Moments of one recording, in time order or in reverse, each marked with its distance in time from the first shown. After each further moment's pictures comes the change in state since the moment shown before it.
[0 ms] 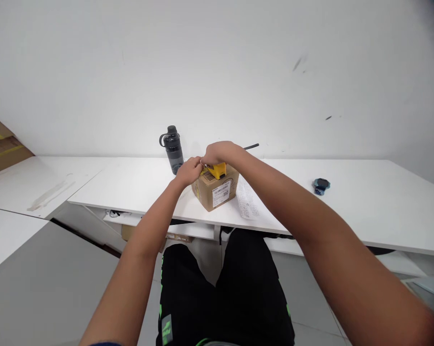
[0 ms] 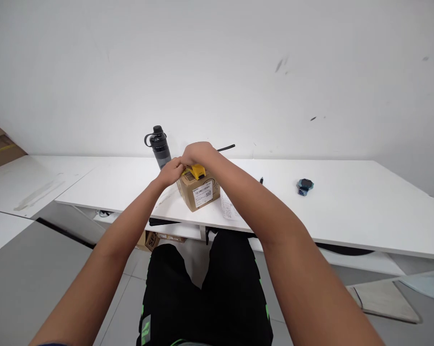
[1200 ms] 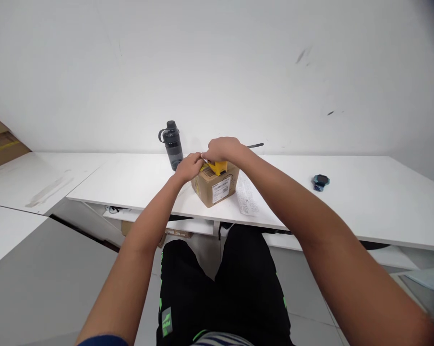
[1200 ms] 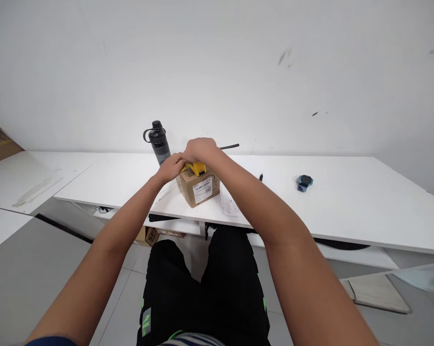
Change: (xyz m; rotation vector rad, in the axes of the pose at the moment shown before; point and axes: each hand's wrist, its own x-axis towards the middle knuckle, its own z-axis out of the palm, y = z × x) left_hand -0.001 0.005 -0.002 -0.030 0.006 0.020; right_hand -0.018 0.003 0.002 -0.075 0.019 0.041
